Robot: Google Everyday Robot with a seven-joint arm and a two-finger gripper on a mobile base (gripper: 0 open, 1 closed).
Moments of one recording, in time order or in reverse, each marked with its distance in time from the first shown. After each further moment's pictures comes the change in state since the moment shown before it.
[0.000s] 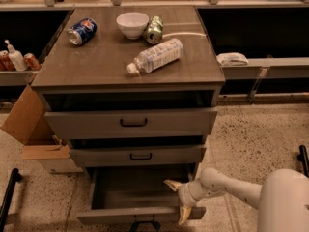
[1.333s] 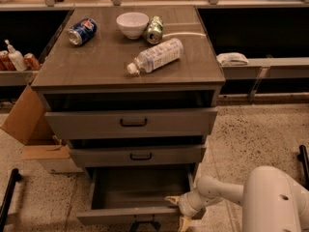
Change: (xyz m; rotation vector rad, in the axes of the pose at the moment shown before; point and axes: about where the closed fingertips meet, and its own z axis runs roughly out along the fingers) arm 0.024 0.052 0.036 -0.133 0.020 0.109
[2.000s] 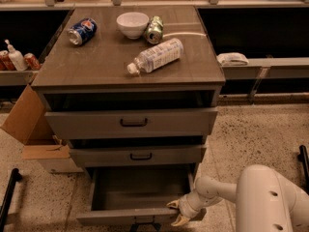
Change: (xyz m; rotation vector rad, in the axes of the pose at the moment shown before) arm 0.015 0.009 0.010 -0.053 0.013 0.054
